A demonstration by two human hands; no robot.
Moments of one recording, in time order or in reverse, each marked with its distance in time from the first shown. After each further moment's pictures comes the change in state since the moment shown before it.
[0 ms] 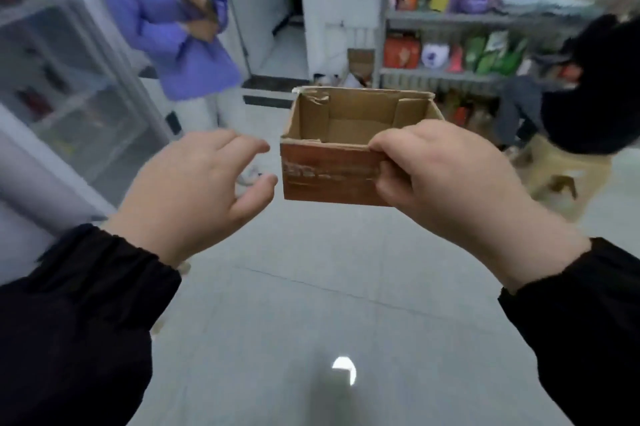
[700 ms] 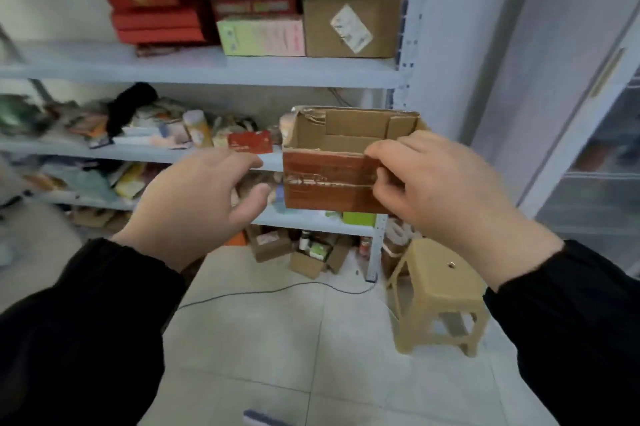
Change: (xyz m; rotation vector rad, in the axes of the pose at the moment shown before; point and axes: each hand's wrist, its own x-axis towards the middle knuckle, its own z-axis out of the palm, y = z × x) left_hand -0.428 -0.331 -0.227 0.581 -0.010 -1.438; right_hand 0.324 -0.647 0.170 0.837 0.114 -1.238
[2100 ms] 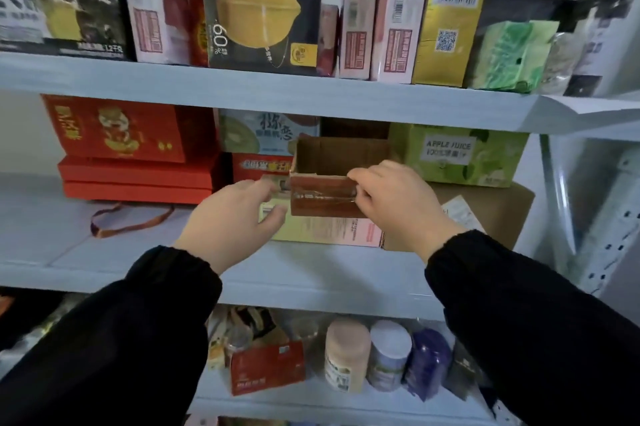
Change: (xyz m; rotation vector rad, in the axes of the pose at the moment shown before) left_hand 0.510 -0.427 0.101 -0.181 0.203 0.012; right_hand 0.593 0.123 0.339 -0.253 0.018 -0.010
